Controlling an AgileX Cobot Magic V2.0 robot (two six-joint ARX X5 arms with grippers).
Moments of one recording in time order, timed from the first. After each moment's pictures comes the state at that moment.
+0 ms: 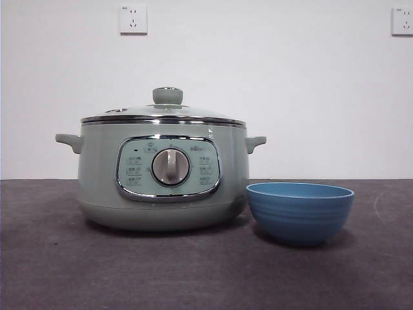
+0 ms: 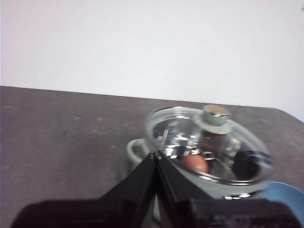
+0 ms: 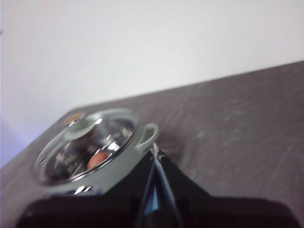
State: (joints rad) left arm 0.04 0.12 0.46 -0.39 0.33 -0.20; right arm -0.01 0.29 0.49 -0.30 -0.43 0.27
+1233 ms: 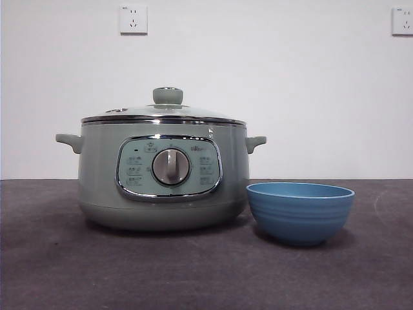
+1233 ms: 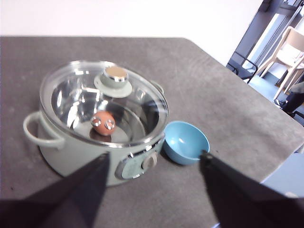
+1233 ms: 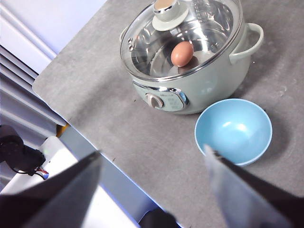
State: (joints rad) left arm 0.04 0.53 0.93 -0.82 0.71 -0.03; right arm 0.09 0.83 1.12 -1.05 -0.73 -0.15
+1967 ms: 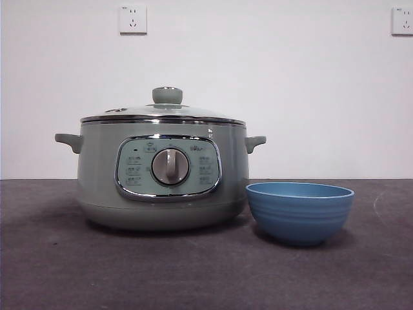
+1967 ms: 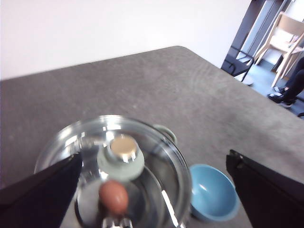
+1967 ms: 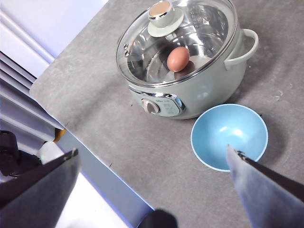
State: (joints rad) left arm -0.24 1.09 1.21 -0.47 0.50 -0.02; right arm 0.09 0.86 1.12 -1.02 -0.73 -0.14
